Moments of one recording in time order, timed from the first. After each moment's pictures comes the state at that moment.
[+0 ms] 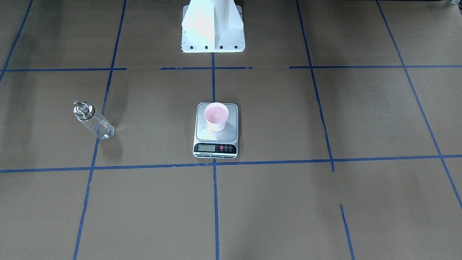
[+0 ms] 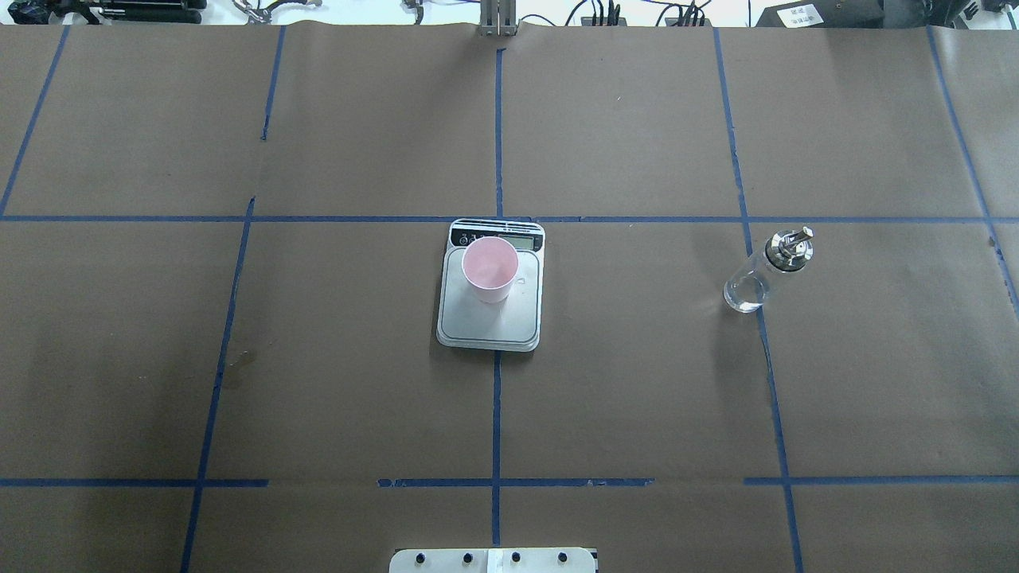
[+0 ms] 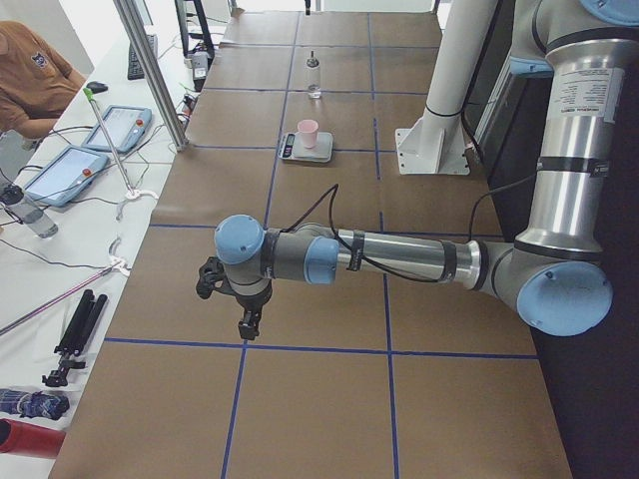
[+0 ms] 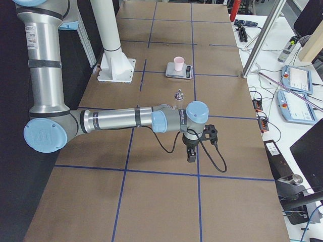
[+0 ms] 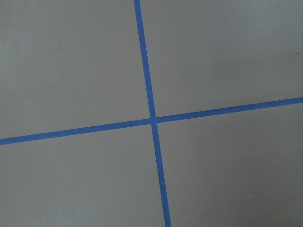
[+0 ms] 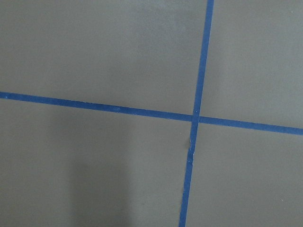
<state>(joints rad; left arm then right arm) -1.56 -1.63 -1.60 -1.57 -2.37 0.07 1.47 -1.54 1.66 -1.57 2.31 0.05</state>
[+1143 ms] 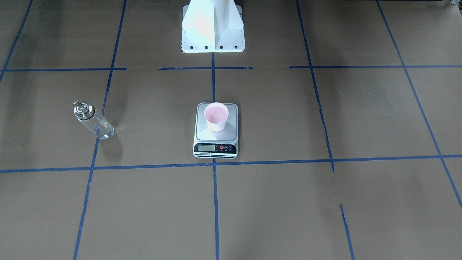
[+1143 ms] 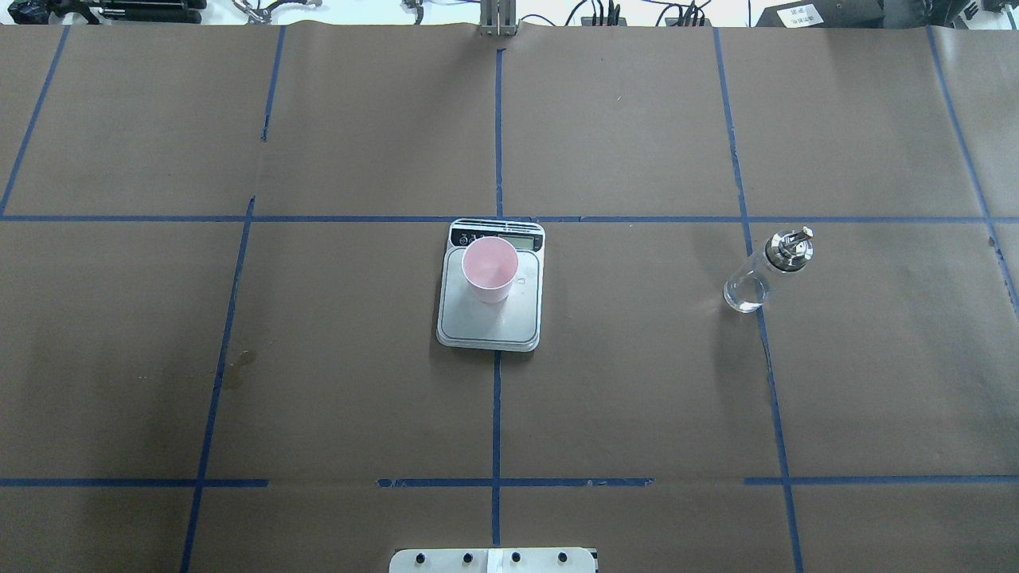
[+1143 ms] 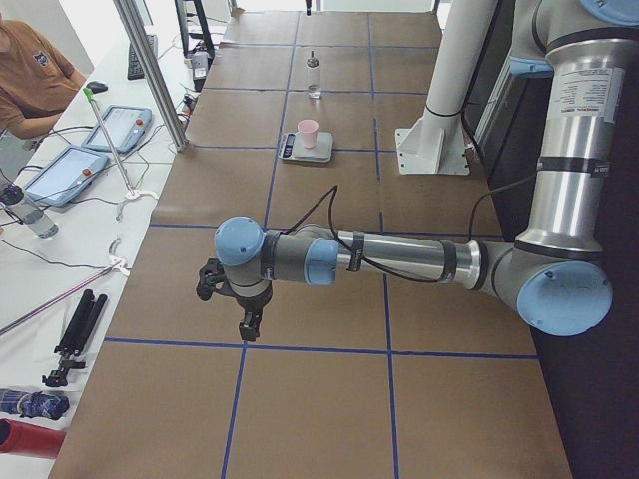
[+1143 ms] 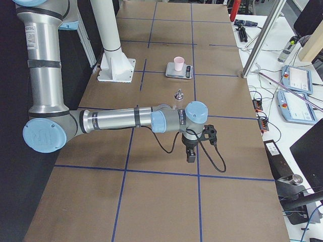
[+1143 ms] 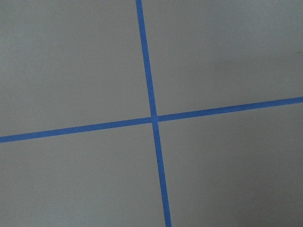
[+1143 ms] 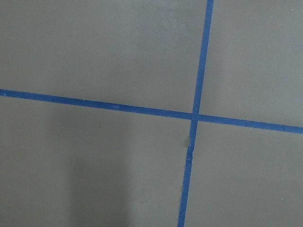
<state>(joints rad) -1.56 -1.64 -1.60 -1.57 -2.37 0.06 1.47 -1.55 1.67 -1.56 2.31 0.05</state>
